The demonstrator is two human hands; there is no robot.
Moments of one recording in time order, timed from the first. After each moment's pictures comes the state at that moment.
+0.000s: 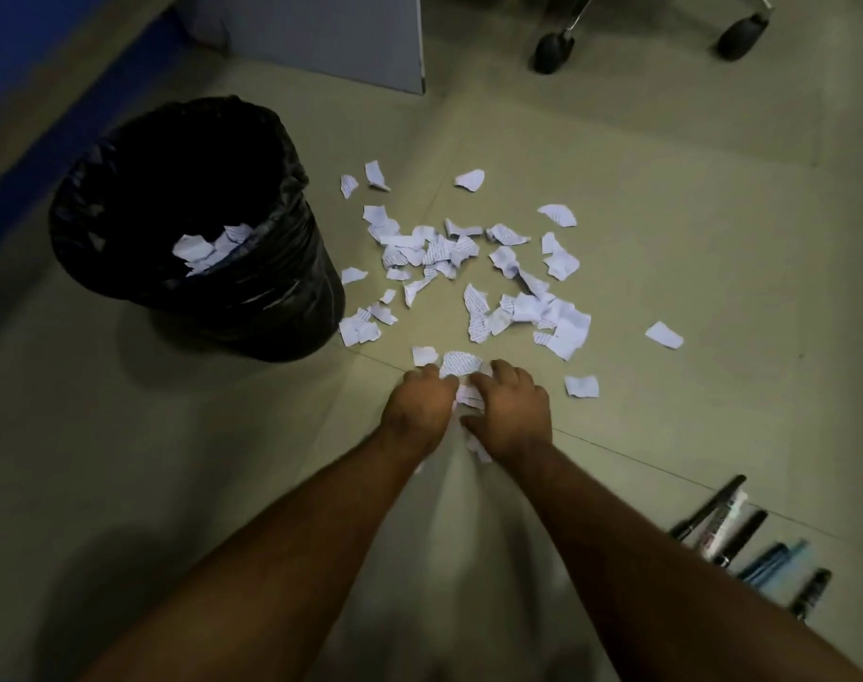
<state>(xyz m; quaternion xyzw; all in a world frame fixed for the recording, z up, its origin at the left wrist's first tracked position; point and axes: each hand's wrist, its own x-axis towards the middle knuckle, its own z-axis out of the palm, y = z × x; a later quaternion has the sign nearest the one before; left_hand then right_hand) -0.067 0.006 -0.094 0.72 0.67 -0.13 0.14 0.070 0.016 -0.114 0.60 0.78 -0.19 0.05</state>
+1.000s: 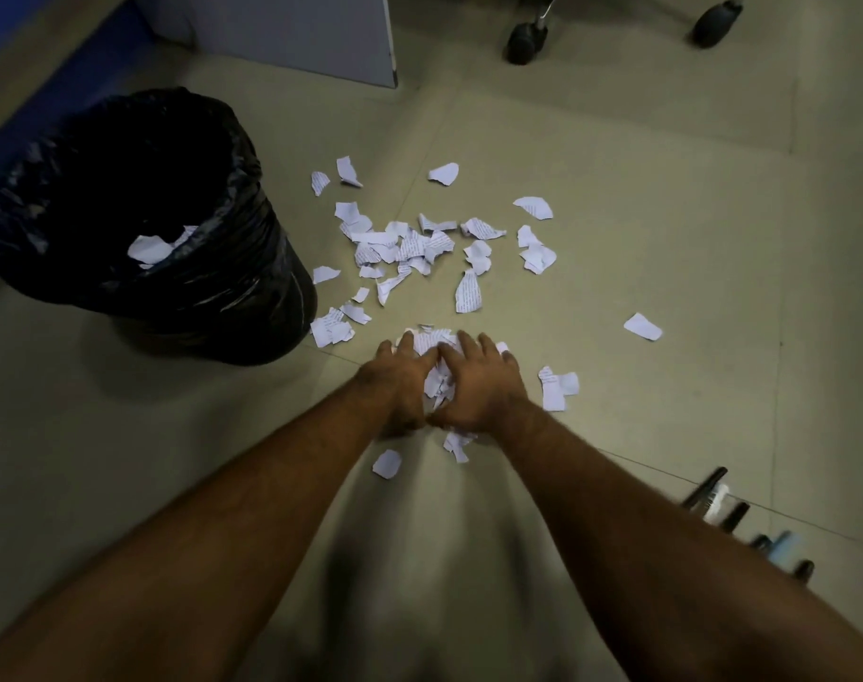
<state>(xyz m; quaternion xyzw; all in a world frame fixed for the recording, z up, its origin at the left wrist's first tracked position) -0.078 0.049 -0.094 0.68 0.64 -0.26 0.26 0.073 0.056 -0.115 0.53 0.81 -0.23 0.09</state>
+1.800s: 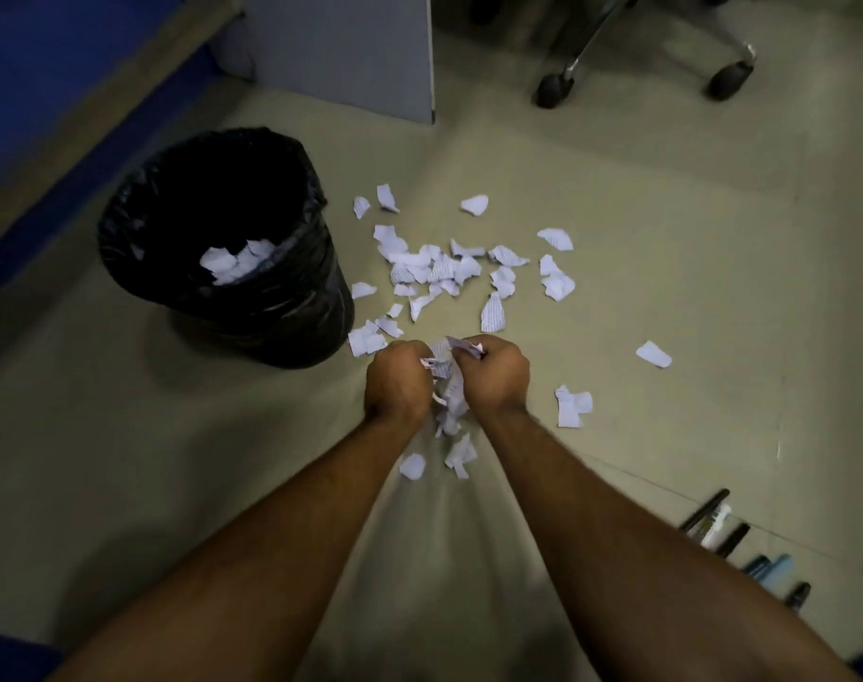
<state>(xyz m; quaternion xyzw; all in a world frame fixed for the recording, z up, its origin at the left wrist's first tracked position) -0.076 0.016 -0.029 0.54 0.82 0.08 0.15 0.033 0.043 -0.050 0.68 0.53 -0.42 -0.30</state>
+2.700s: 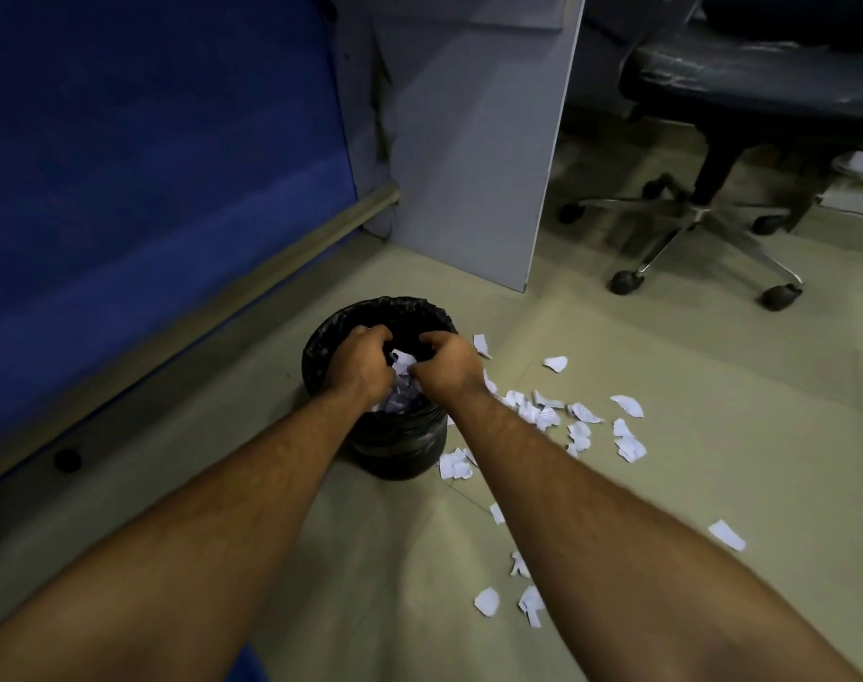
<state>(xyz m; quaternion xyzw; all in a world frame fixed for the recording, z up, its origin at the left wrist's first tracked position) -0.272 0.046 0.149 0.50 0.84 0.18 0.11 -0.158 0.099 0.134 0.52 0.72 -0.41 -0.22</state>
